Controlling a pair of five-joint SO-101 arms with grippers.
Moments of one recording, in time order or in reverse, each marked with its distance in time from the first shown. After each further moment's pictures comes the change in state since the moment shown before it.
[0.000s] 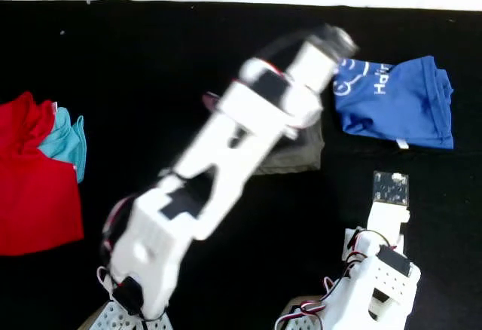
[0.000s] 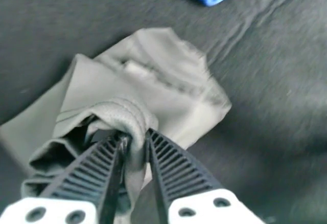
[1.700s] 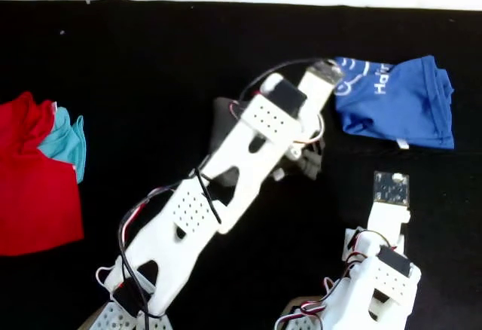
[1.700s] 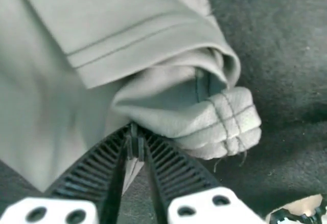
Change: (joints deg) left arm 0.7 22.1 -32.4 27.3 13.8; right arm 0.1 0.0 0.2 -0.1 -0.2
